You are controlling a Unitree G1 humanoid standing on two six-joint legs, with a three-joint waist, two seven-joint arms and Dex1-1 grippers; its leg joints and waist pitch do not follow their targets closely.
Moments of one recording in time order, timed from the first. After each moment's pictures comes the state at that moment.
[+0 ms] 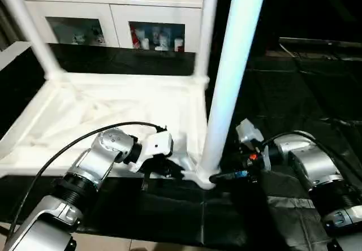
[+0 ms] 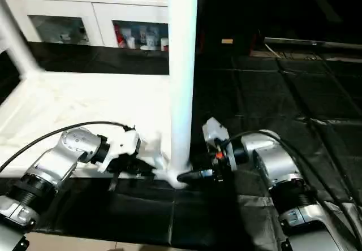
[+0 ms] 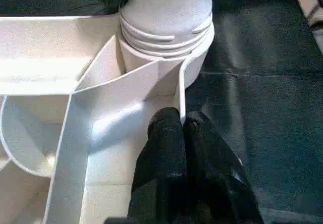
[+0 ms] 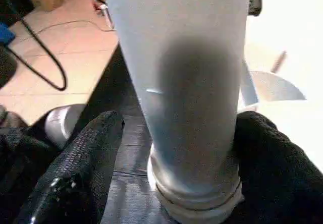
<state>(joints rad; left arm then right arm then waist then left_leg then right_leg) -0.55 0.43 -0.40 0.47 -0.01 0.03 -1.40 -0.51 -0.43 0.23 0.51 0.23 0.15 1.56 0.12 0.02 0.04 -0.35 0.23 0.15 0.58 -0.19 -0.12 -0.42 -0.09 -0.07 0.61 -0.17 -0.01</state>
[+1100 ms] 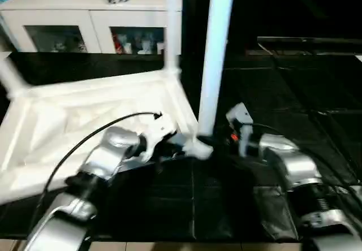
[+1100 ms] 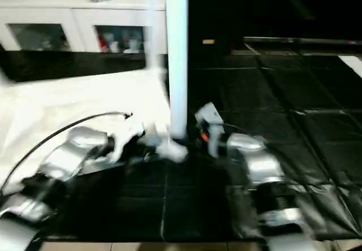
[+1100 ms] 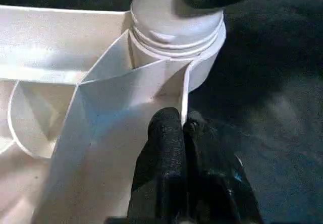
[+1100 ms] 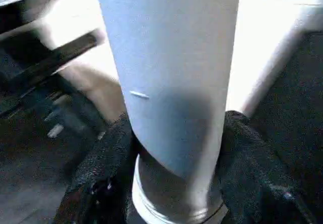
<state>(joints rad) -0.60 0.25 -0.27 0.53 0.05 0.36 -0.94 -0.51 -0.17 0.05 0.50 0.14 0.28 0.80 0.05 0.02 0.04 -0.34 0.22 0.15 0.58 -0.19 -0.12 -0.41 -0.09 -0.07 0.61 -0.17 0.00</state>
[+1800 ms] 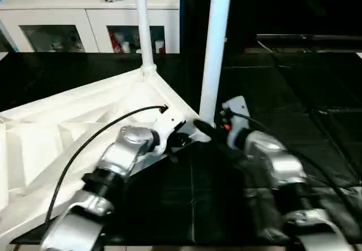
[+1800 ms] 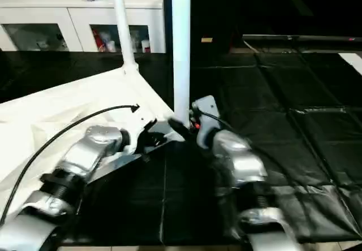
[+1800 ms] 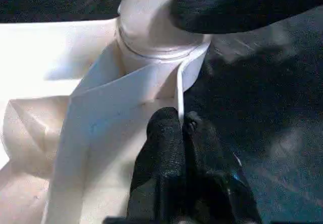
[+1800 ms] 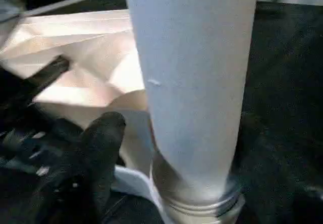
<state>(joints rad) -0.60 0.24 -0.27 0.52 0.05 0.33 -0.92 -0.50 -0.19 0.02 0.50 0.17 0.24 0.85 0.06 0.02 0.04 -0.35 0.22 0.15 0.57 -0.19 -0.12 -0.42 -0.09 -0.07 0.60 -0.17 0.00</state>
